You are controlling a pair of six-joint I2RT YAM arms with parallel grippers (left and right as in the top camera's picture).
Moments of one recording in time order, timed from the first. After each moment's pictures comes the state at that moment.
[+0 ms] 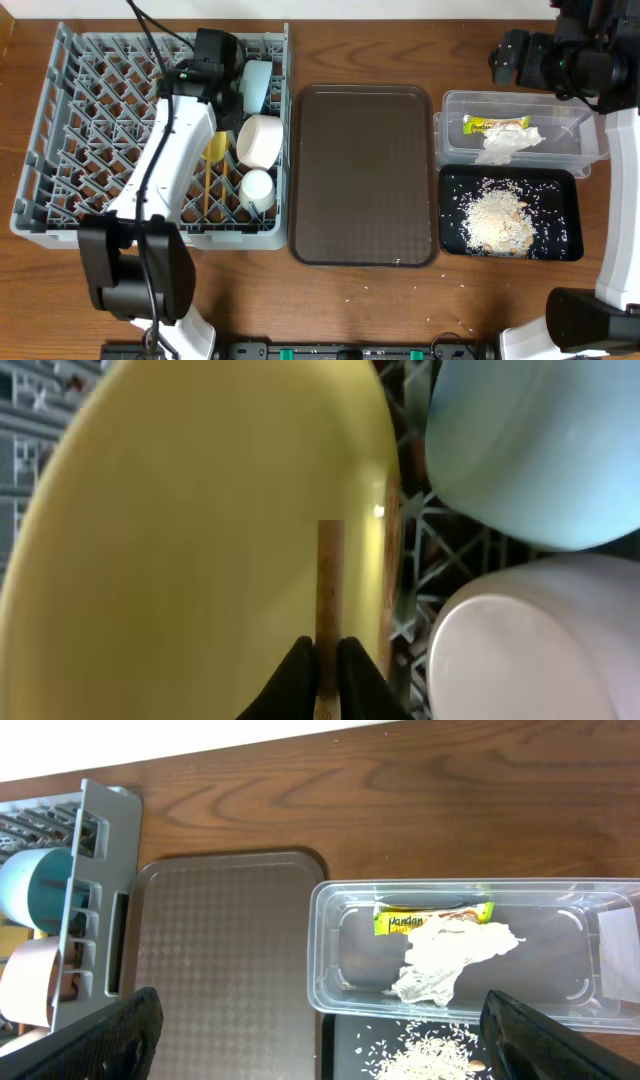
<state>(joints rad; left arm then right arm) -0.12 1.82 1.54 -0.90 -0.30 -0.05 -0.03 1.70 2.08 -1.28 -0.16 0.15</state>
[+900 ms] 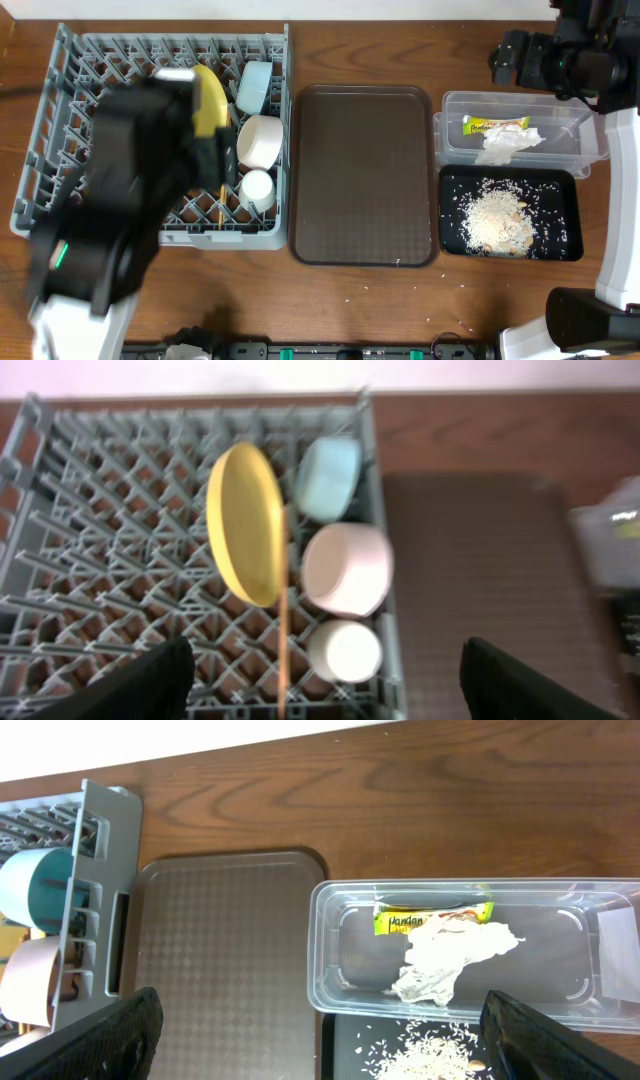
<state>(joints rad) -0.22 1.12 1.58 -1.16 -0.08 -0.14 -0.03 1.70 2.08 -1.28 -0.16 0.15</state>
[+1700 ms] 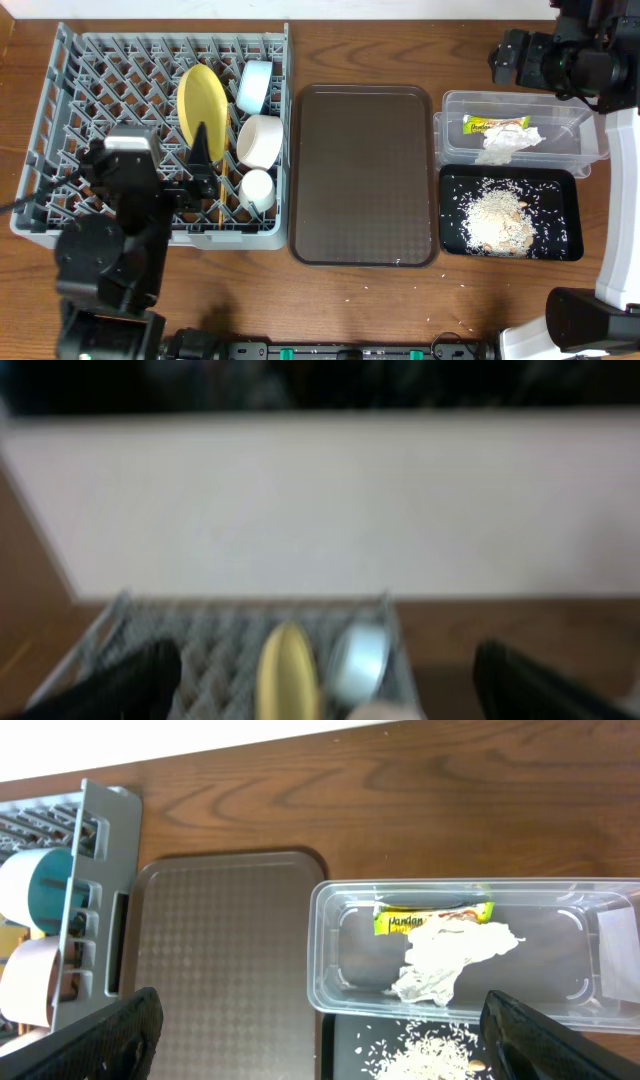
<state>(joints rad) -0.14 0.66 0.99 -0.41 -0.11 -0.01 -0.03 1.70 2.08 -1.28 -0.16 0.15</state>
